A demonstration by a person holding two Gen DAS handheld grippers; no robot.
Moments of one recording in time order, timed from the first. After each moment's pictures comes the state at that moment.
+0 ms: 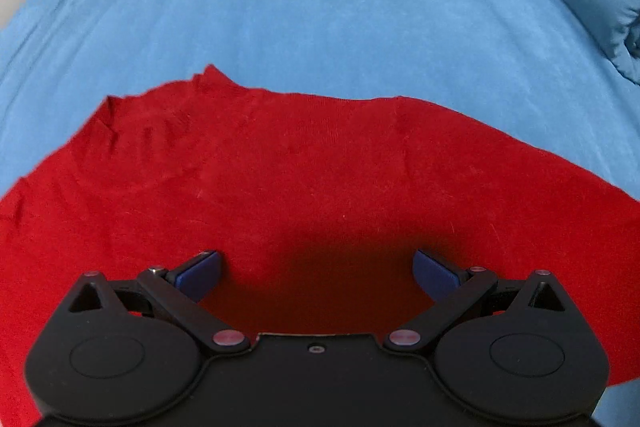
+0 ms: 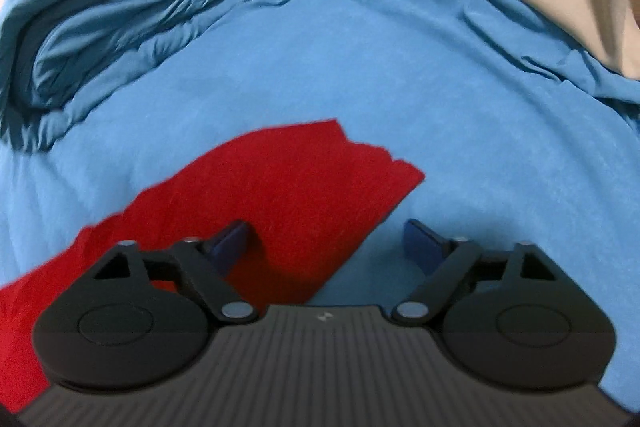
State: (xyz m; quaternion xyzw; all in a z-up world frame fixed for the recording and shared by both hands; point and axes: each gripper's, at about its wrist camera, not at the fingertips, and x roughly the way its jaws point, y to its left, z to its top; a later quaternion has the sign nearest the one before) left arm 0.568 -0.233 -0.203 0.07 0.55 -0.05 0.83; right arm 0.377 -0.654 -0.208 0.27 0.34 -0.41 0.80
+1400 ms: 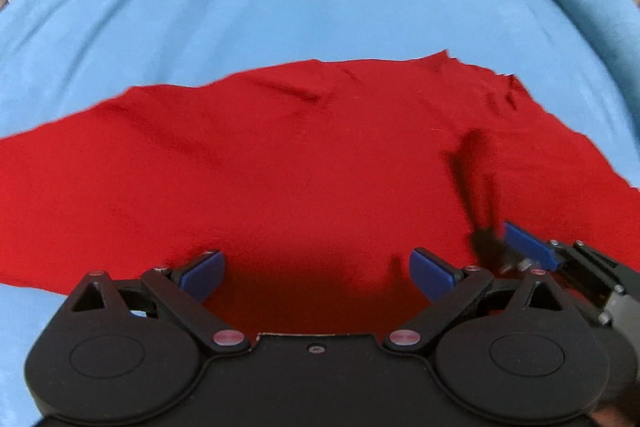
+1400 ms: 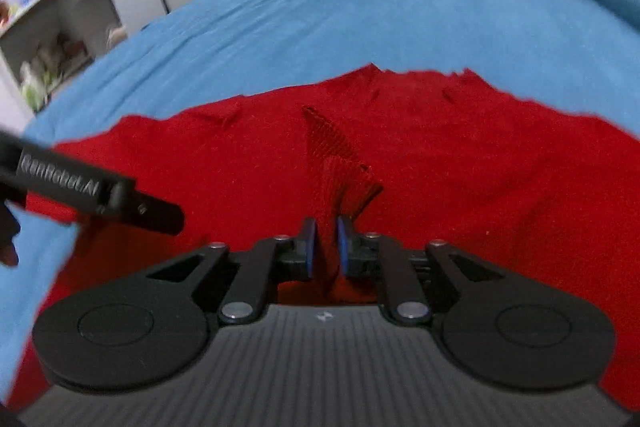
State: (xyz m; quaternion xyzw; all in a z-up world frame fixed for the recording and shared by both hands) left arm 0.516 0.065 -0.169 -0.07 0.55 -0.03 0.83; right arm 0.519 -0.108 -0.224 -0.01 0.37 0.16 0.92
